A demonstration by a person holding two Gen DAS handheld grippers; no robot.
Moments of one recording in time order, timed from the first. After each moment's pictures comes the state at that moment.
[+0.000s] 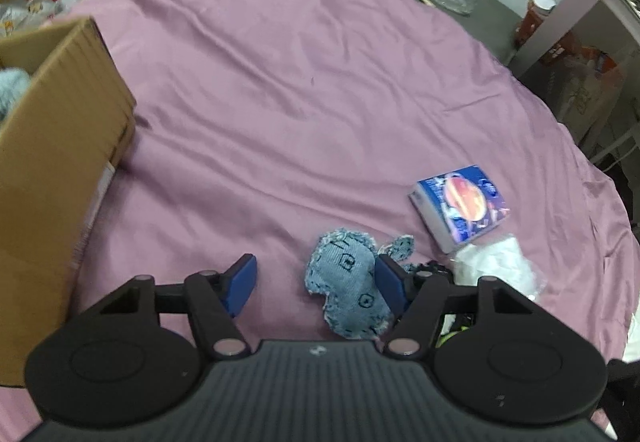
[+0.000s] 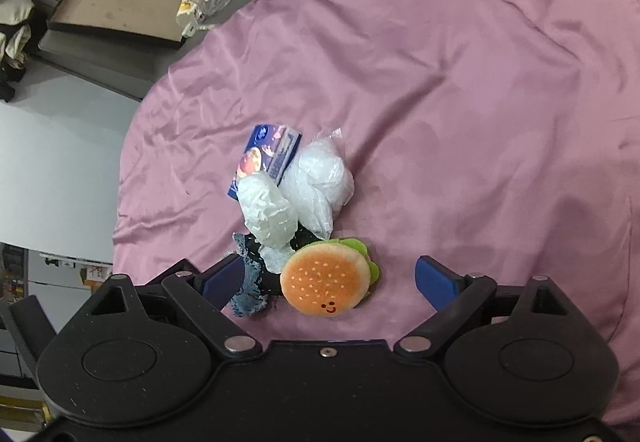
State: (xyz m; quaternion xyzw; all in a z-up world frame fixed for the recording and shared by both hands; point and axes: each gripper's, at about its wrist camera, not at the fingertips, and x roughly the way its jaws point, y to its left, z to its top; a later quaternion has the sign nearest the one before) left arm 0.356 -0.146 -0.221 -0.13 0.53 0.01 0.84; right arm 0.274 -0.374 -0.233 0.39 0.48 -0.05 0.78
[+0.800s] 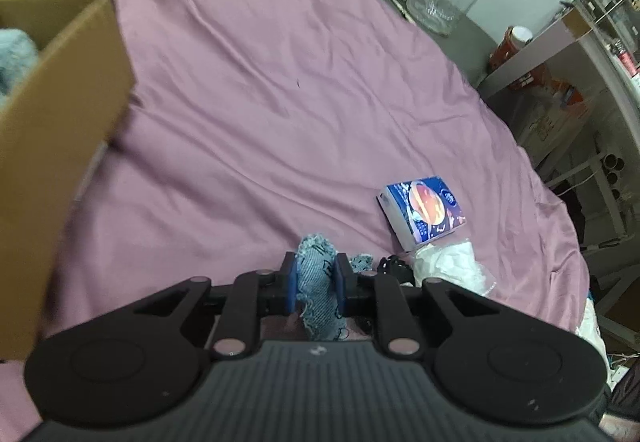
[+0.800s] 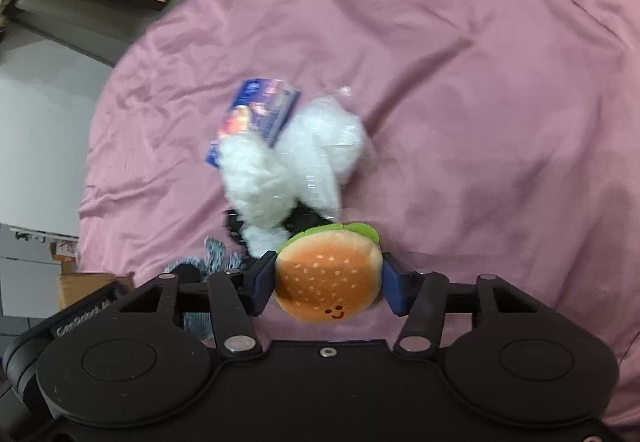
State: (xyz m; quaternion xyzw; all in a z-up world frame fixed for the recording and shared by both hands) left arm 0.338 -0.124 -0.200 -0.21 0.51 -0.03 0.83; right arm 0.295 -0.345 -0.250 0.35 0.52 -0.06 0.78
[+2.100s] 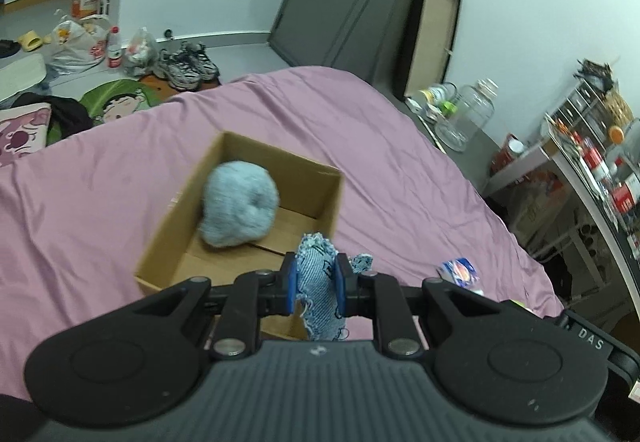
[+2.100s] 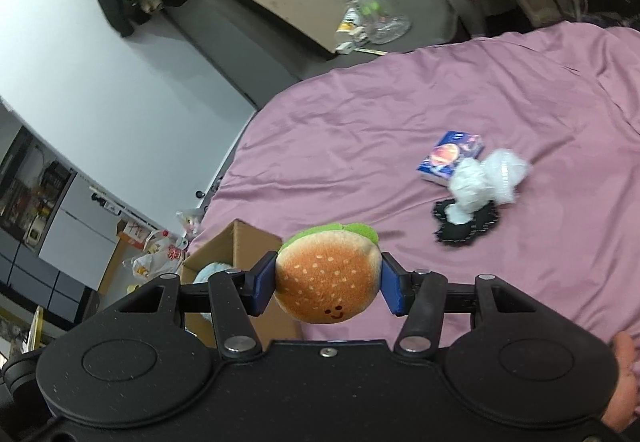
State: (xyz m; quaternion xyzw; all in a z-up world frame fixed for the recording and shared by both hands) left arm 0.222 0.063 -0.076 -0.22 0.41 0.01 0.89; right arm 0.214 -0.233 -0.121 0.28 0.38 0.05 0.88
